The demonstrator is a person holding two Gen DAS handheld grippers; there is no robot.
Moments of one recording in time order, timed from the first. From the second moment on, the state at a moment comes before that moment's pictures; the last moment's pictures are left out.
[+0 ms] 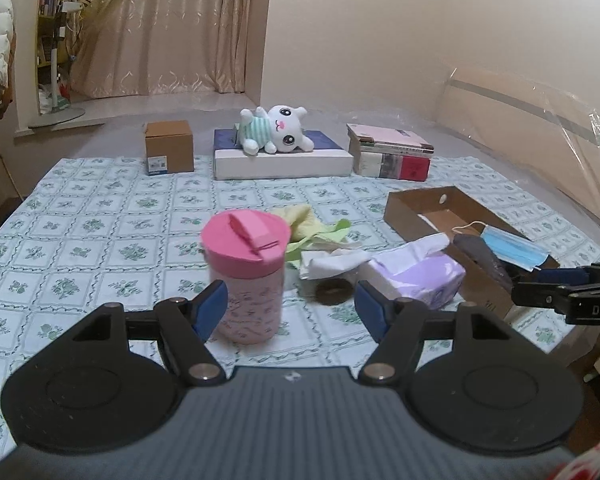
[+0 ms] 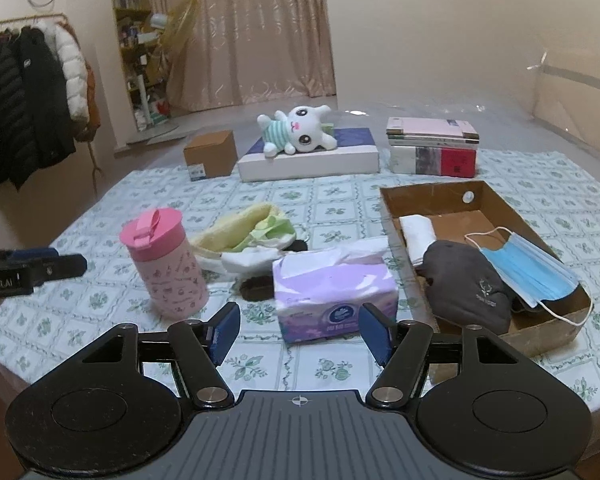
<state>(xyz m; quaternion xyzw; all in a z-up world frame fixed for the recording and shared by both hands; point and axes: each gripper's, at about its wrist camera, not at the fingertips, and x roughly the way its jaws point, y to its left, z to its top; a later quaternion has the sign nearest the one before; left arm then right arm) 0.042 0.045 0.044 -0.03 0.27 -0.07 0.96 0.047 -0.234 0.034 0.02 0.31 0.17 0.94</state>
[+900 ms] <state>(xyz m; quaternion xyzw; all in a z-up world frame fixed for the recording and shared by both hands) 0.132 0.142 0.048 0.01 0.29 -0.12 0.95 0.140 -0.143 -0.027 -0.24 0.28 0.27 0.89</state>
